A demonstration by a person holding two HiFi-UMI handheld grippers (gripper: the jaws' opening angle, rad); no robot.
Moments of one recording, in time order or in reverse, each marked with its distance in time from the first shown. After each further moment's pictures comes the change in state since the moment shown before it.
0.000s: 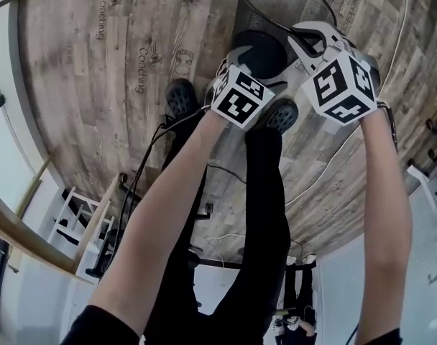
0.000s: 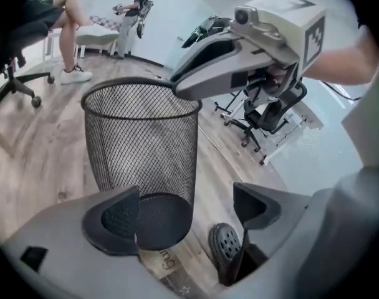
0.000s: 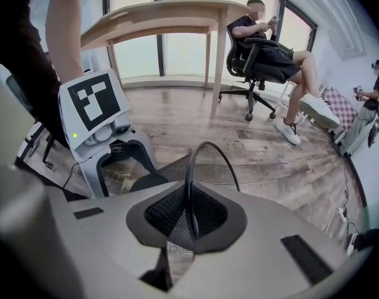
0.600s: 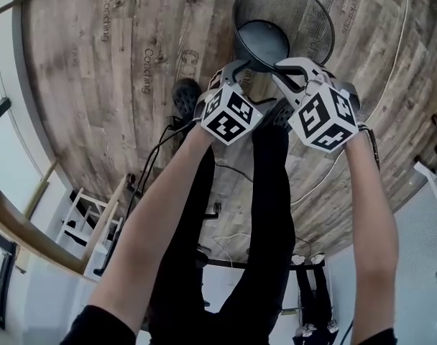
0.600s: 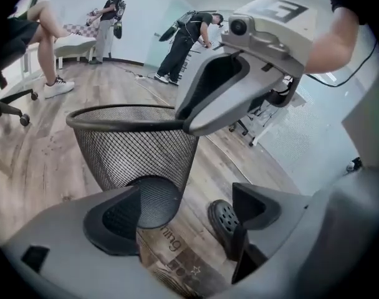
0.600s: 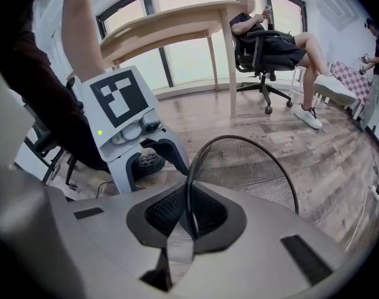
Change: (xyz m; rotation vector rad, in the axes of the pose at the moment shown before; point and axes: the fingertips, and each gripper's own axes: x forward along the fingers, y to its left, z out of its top) left arm -0.030 -0.019 -0.042 0.171 0.051 -0.047; right arm 0.001 0.098 0.008 0.123 -0.061 0.181
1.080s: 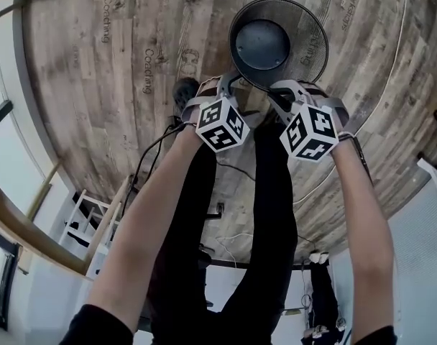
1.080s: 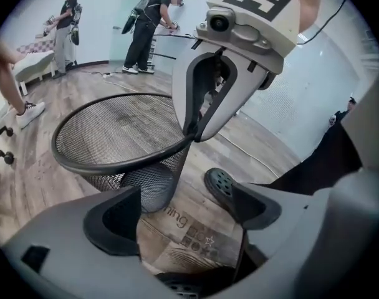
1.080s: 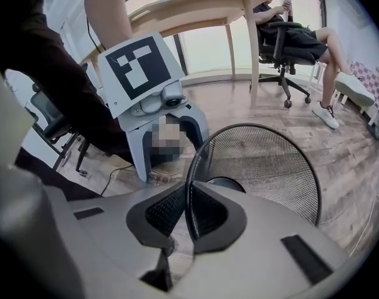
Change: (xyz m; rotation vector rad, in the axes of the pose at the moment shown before) left arm -0.005 -0.023 -0.056 0.288 0.151 -0.052; right arm 0.025 0.068 -0.038 -0.076 0.082 0.080
